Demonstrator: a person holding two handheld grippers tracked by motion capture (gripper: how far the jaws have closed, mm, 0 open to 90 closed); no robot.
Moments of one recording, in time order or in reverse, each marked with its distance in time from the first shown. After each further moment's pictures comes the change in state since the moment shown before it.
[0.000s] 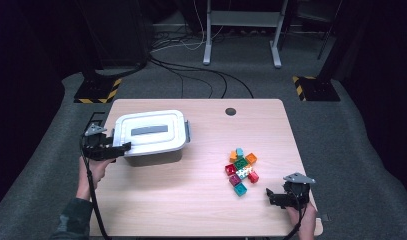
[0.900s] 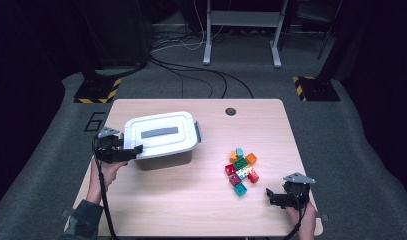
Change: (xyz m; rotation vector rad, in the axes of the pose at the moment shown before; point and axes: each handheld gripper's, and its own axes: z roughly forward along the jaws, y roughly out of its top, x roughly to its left) left arm -0.038 0.002 0.006 0.013 -0.025 0.008; right arm 0.000 0.000 0.000 0.000 0.000 0.000
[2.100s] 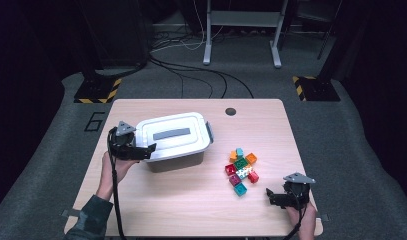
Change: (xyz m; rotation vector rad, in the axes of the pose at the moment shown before) left arm -0.043 0.028 0.008 -0.016 -0.018 0.186; right arm 0.000 0.000 0.000 0.000 0.000 0.001
